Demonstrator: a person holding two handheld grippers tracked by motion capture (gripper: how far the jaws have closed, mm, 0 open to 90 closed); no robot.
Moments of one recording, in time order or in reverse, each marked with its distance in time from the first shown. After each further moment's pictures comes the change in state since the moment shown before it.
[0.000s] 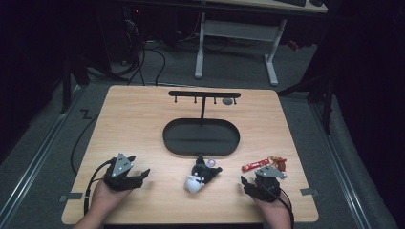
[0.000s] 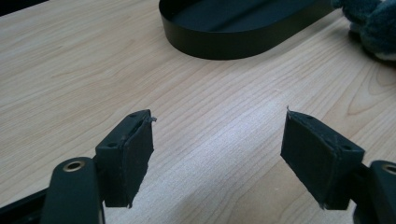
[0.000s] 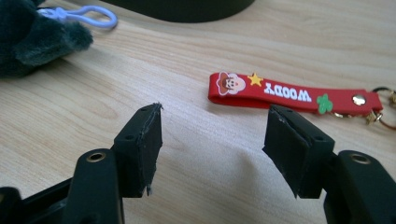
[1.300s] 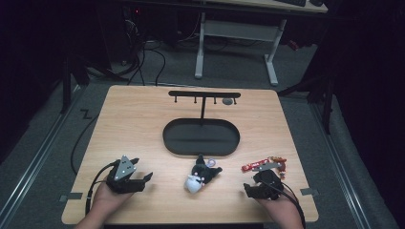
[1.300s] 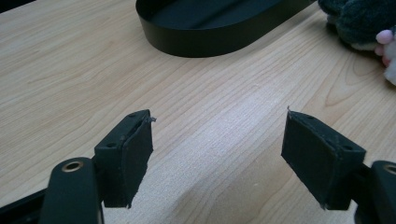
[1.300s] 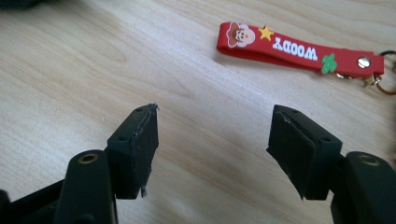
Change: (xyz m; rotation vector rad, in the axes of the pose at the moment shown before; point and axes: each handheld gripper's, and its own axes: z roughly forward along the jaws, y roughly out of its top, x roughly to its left) left arm -0.008 -0.001 -0.001 0.001 -0.043 0.034; right arm 0.000 0.023 -0.015 0.295 0.019 -0.082
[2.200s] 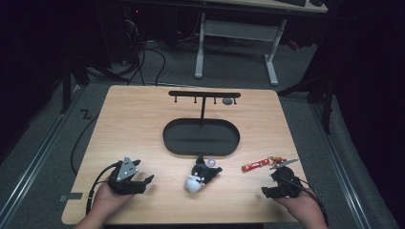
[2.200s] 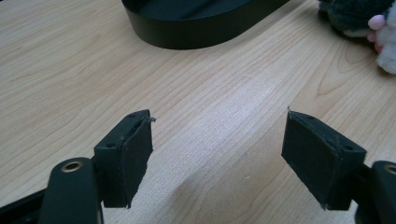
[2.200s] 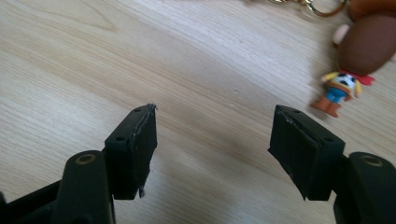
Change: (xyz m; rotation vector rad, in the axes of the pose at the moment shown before) left arm -0.003 -0.001 0.003 0.028 -0.024 0.022; right arm -0.048 -0.014 -0.015 0.168 0.009 0.057
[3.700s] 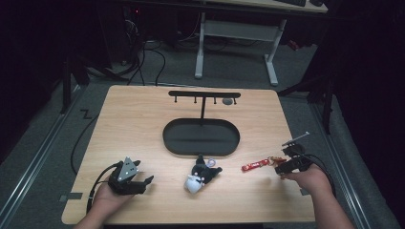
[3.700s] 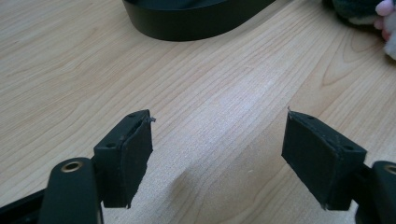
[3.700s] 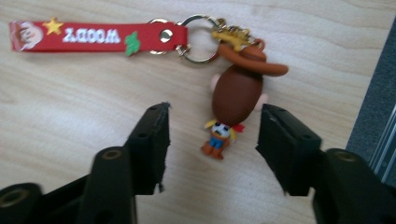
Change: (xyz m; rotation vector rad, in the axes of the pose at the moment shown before) left arm 0.000 -0.002 0.002 0.025 0.002 0.015; right arm -0.070 0.050 0.003 0.113 -0.012 0.129
